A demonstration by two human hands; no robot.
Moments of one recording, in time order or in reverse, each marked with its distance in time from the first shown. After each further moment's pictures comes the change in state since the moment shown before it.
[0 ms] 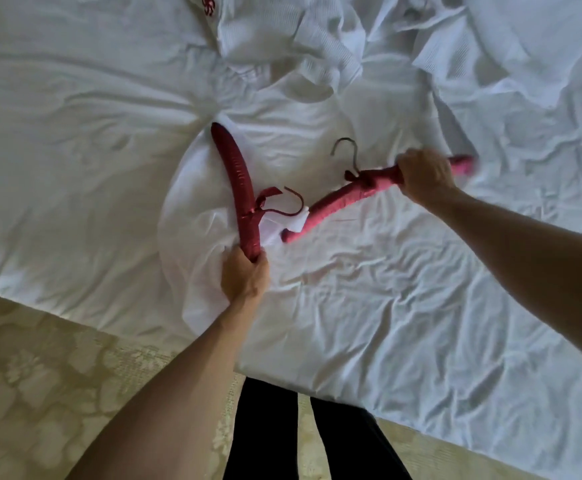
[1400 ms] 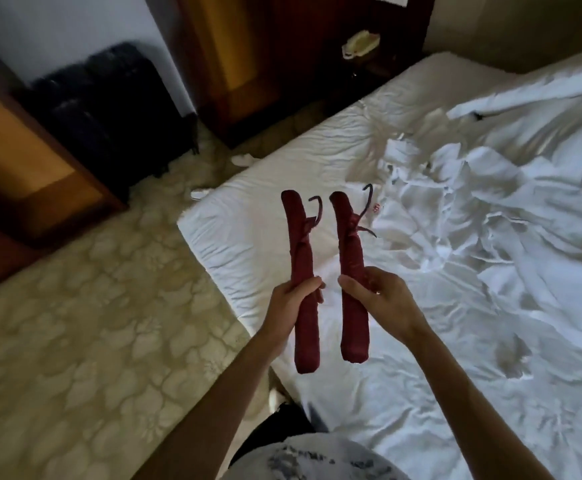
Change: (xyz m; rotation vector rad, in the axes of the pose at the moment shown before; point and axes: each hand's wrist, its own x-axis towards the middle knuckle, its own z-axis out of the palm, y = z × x) left_hand -0.277 0.091 -0.319 -1.021 -0.107 0.114; right_hand -0.277 -0.158 -0.367 1.156 -0.136 -0.422
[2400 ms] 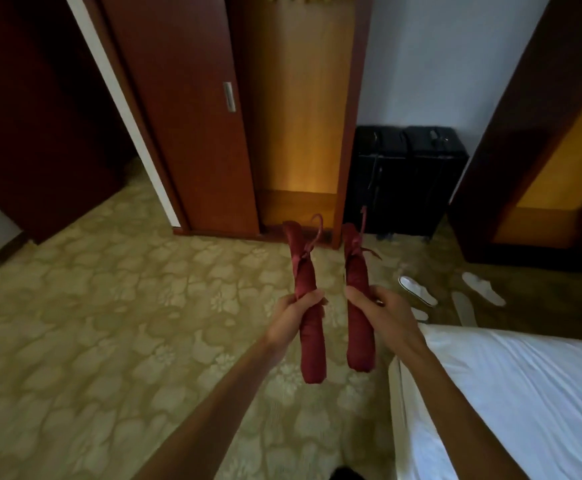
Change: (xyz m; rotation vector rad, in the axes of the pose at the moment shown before) left_hand -0.021 0.119 -0.655 -0.338 0.602 0.241; right_hand 0.166 -0.385 0.608 -0.099 -0.599 -0.316
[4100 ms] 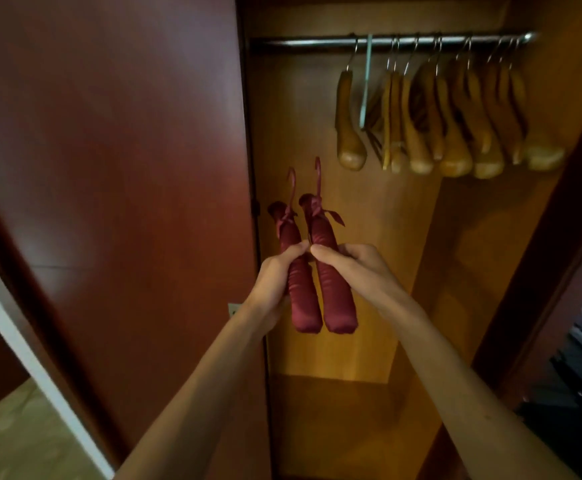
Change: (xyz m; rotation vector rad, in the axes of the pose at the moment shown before) left_hand 0.983 0.583 -0.363 -0.063 -0.073 0.340; right_hand 1.057 -0.479 0.237 0.010 -0.026 -0.300
